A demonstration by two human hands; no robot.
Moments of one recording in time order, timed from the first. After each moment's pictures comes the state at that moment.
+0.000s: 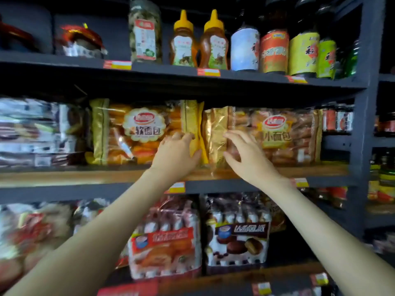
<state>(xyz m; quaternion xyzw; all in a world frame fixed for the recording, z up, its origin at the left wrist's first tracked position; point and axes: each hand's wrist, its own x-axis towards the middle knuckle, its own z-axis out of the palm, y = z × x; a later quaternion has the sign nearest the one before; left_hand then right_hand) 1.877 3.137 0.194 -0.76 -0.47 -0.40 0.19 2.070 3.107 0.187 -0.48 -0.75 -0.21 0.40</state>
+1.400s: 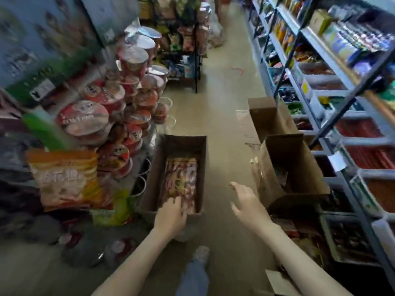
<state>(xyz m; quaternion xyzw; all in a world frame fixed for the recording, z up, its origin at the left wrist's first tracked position) 1.328 2.332 -0.351 0.05 -0.97 -0.15 -0.17 1.302 2.561 -0.313 0.10 -0.96 0.25 -0.10</state>
